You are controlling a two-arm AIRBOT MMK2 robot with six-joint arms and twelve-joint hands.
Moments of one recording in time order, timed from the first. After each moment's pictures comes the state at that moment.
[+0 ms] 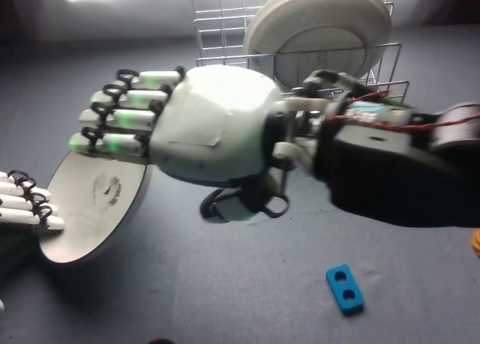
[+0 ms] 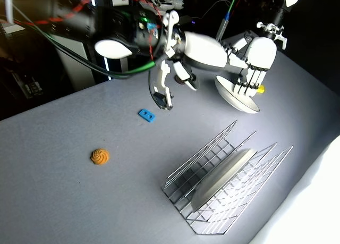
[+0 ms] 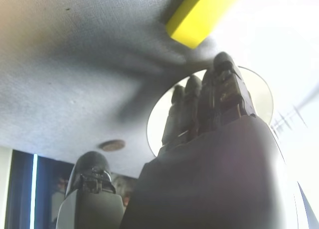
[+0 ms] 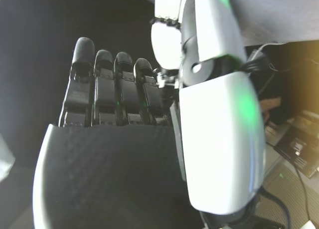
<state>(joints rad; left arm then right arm) 1.08 -0.80 1.39 1.35 -0.73 -0.24 -0.42 -1.34 0.97 0.25 0.27 -1.57</state>
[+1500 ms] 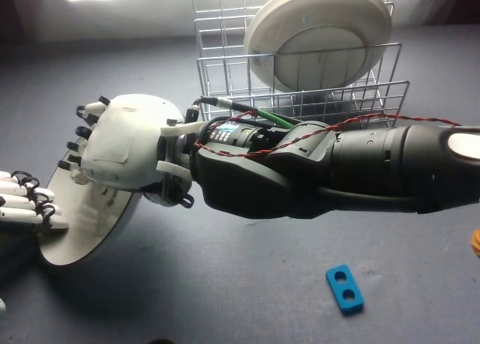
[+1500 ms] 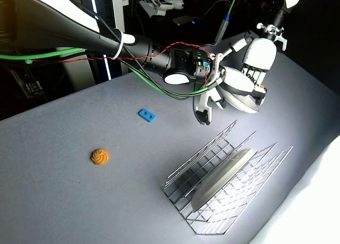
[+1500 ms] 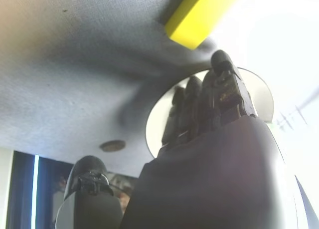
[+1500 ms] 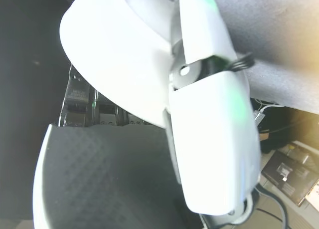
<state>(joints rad) 1.06 -0.81 1.40 1.36 -0.74 -0.25 -0.48 -1.78 1.43 0.25 0.25 -1.65</state>
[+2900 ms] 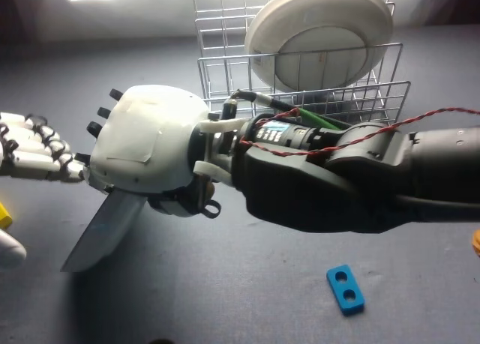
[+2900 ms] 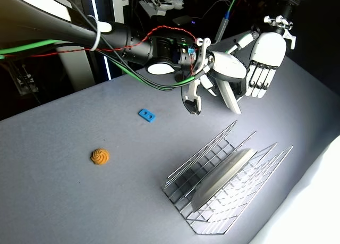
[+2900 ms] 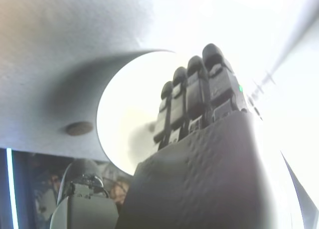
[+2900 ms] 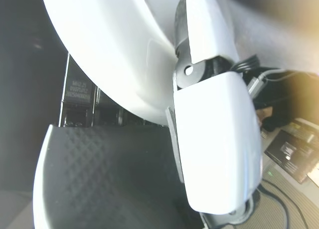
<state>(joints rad) 0.84 -0.77 1.38 1.40 -0.75 -0.26 -0.46 -1.58 1.16 0.29 0.31 -1.63</state>
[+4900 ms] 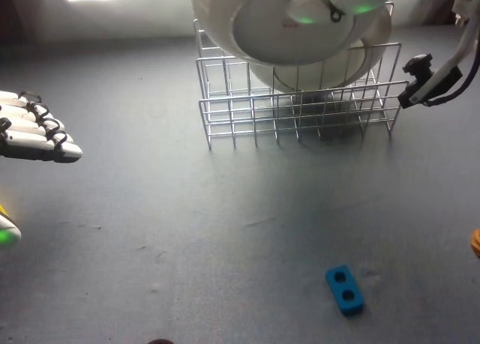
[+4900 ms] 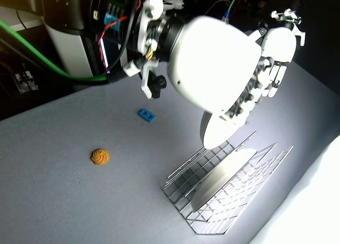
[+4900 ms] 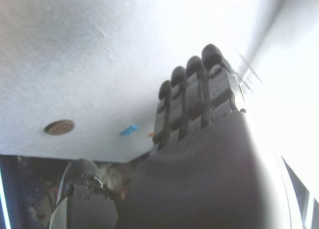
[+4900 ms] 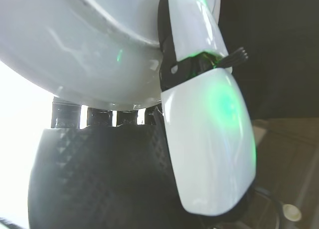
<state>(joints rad) 0.75 -0.75 1.39 1.44 -0.76 -0.27 -0.16 -1.05 0.93 1.39 0.33 -1.73</state>
